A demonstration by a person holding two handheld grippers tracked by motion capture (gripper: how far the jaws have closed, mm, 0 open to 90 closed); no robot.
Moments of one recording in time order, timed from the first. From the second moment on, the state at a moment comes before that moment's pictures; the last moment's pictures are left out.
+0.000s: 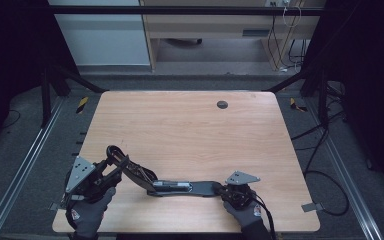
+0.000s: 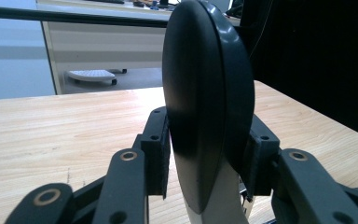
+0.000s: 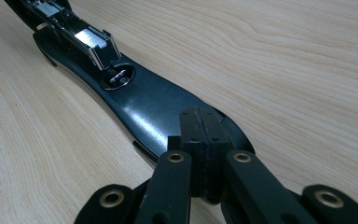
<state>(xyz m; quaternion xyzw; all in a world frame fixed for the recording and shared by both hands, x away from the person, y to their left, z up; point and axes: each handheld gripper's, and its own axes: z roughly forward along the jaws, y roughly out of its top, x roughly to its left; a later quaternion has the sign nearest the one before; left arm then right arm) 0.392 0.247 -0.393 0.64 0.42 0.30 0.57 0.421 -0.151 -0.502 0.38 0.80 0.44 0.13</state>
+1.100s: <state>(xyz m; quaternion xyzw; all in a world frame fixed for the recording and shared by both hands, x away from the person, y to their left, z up) 0.392 0.218 -0.385 0.65 0.40 0.32 0.56 0.421 -0.151 -0.502 0.38 0.80 0.45 0.13</state>
